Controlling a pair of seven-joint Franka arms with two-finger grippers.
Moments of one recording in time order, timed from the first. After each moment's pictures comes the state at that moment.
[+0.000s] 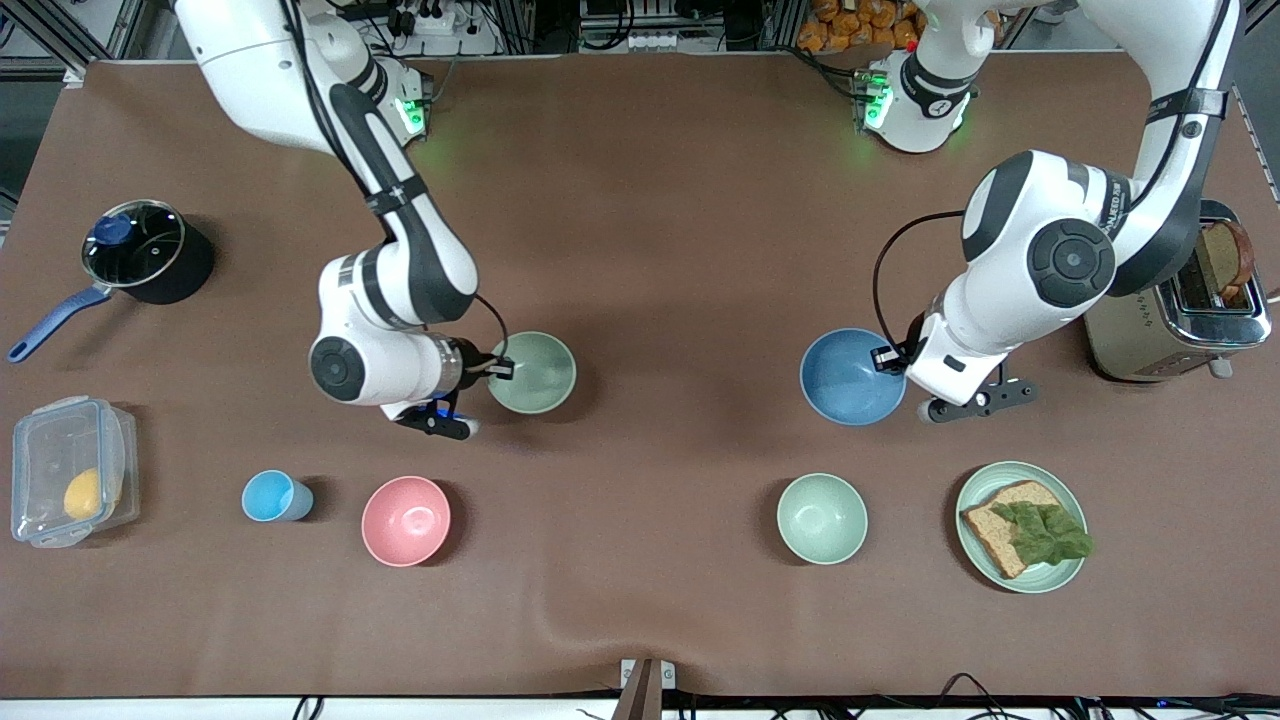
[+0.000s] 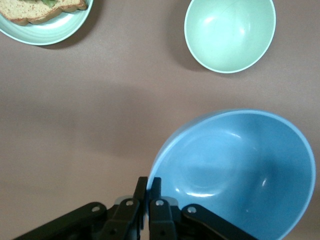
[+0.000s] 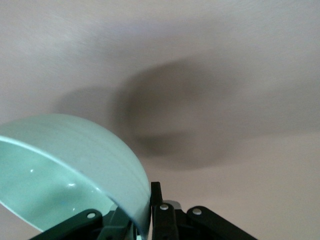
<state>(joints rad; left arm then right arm) 0.07 0.29 -0.42 -1.76 0.07 1.96 -0.57 0.47 0.55 -0.08 -1.75 0.49 2.06 0.41</state>
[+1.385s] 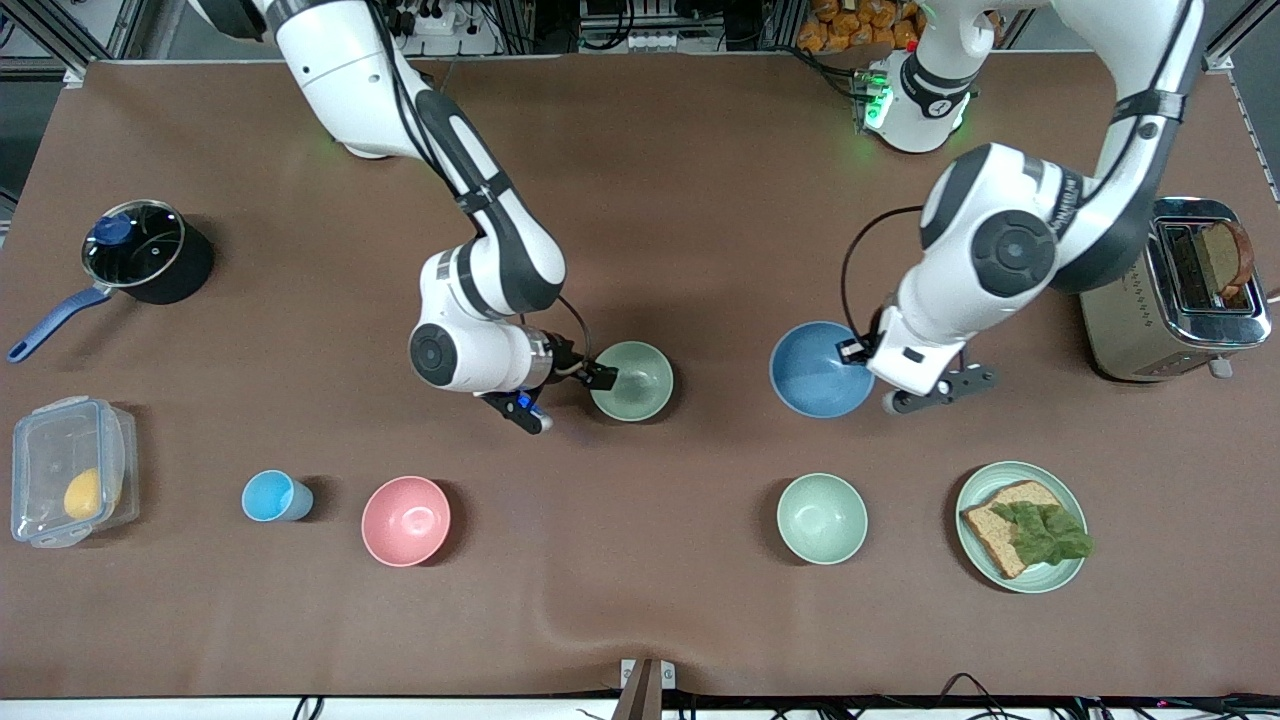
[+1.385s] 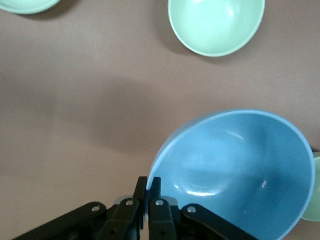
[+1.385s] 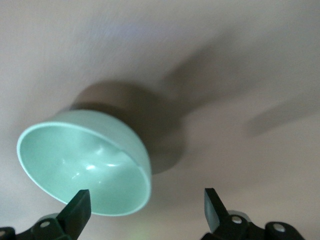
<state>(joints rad) -0.04 0.31 -0.43 -1.76 0.07 1.96 -0.78 0.64 0.66 -0.16 -1.63 0.74 2.07 0.66</state>
